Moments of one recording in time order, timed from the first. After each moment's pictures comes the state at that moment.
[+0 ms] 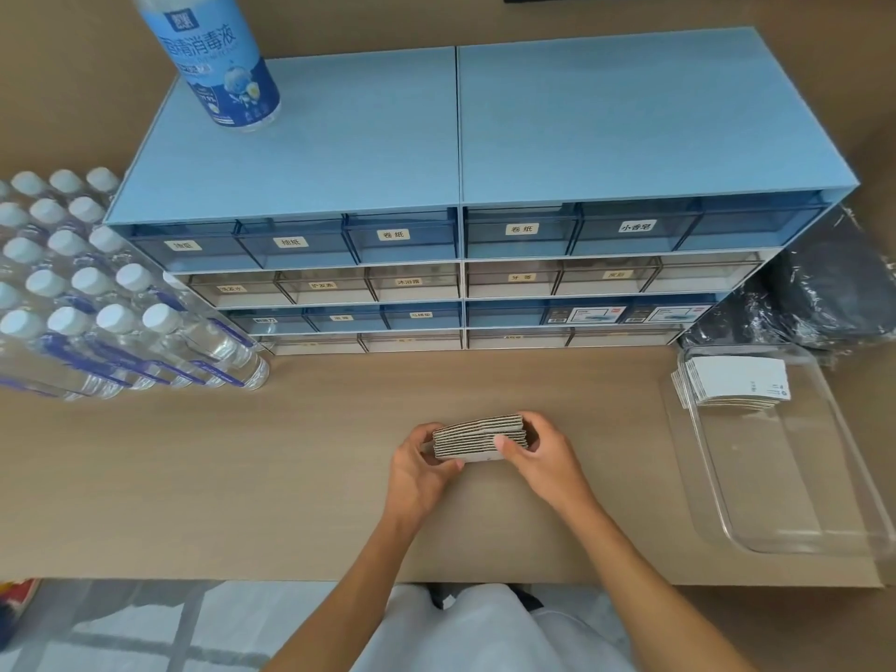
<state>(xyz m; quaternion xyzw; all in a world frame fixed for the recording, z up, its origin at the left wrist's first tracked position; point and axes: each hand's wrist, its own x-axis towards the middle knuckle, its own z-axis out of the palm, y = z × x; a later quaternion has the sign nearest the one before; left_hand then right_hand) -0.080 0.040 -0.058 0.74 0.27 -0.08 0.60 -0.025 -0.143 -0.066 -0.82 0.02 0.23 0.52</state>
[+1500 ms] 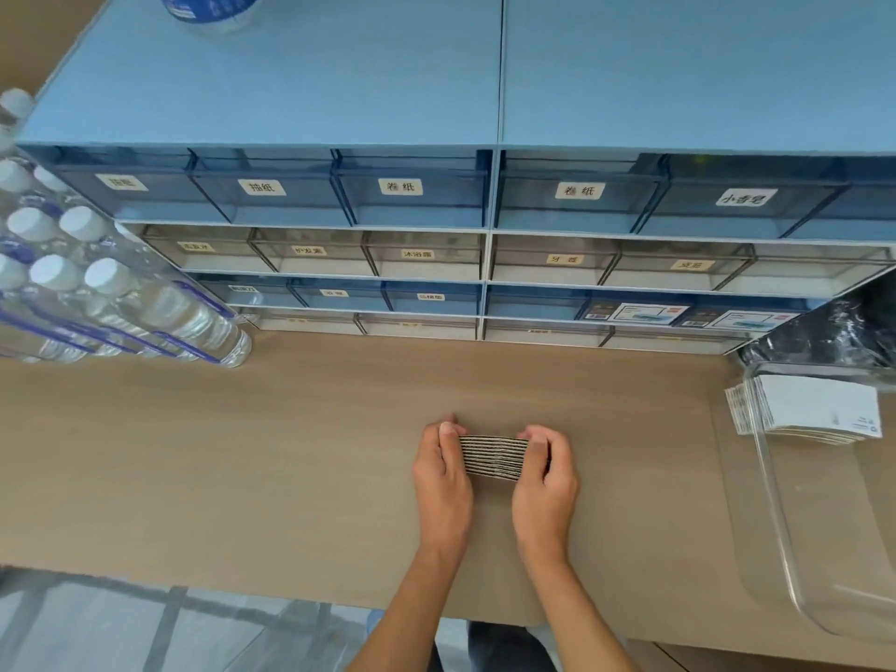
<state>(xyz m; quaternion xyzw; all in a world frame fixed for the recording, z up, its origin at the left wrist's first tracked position) -0.059 -0.005 -0.089 0.69 0.34 0.13 0.63 -0.041 -0.094 -0.109 -0.79 0.15 -0.02 0.59</state>
